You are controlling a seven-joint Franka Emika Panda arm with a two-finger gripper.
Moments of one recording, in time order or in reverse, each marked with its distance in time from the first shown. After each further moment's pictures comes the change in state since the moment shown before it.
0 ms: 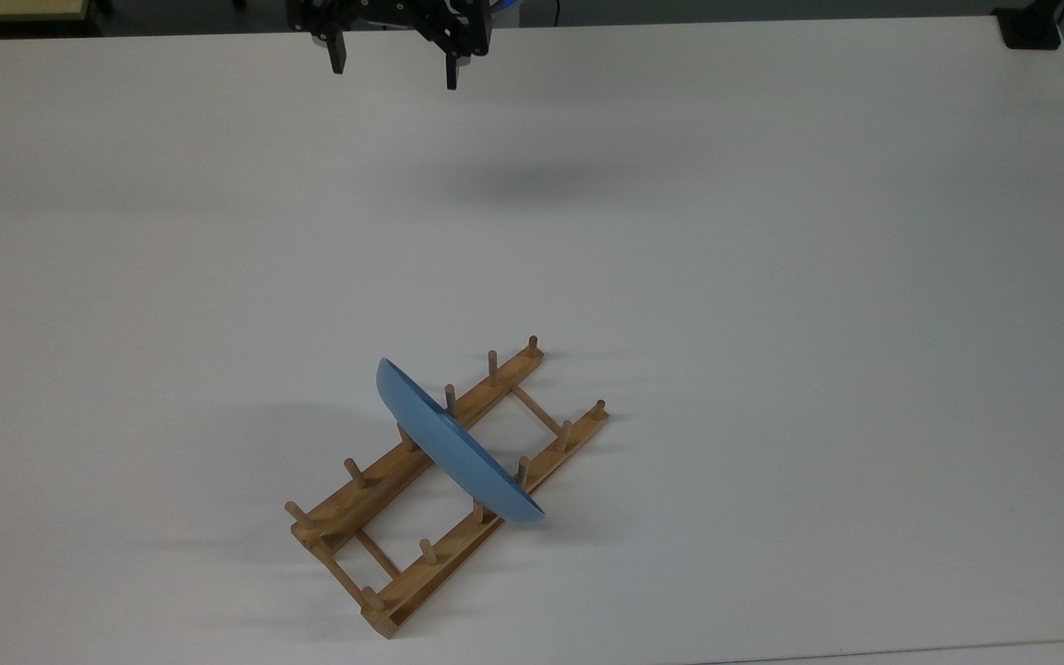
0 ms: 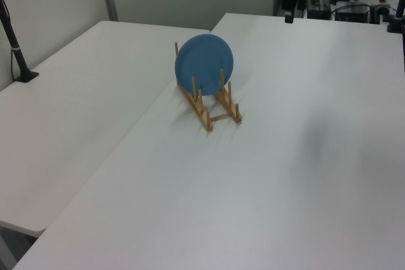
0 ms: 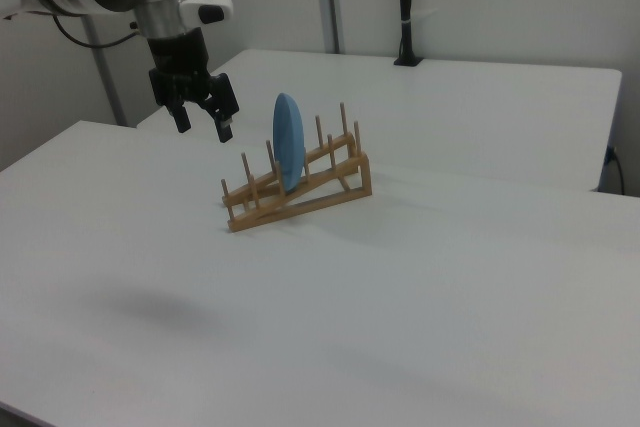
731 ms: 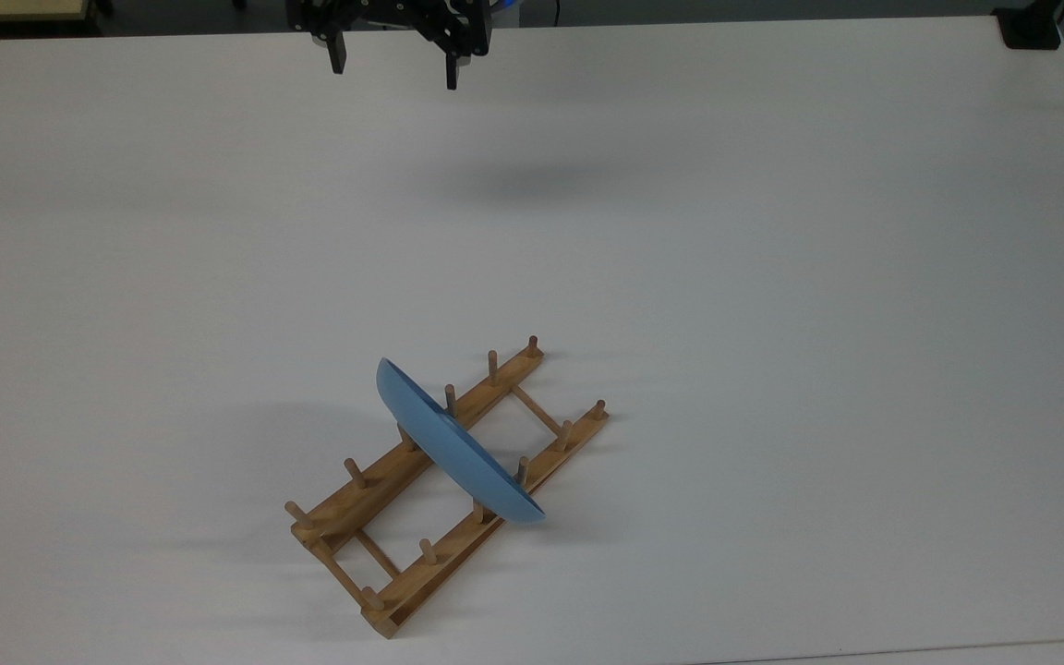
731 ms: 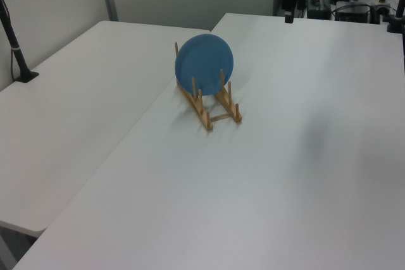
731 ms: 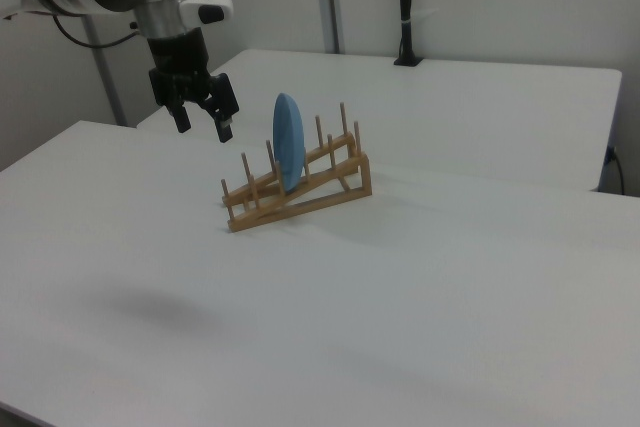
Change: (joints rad) arm 0.000 0.000 0.000 0.000 0.000 0.000 0.000
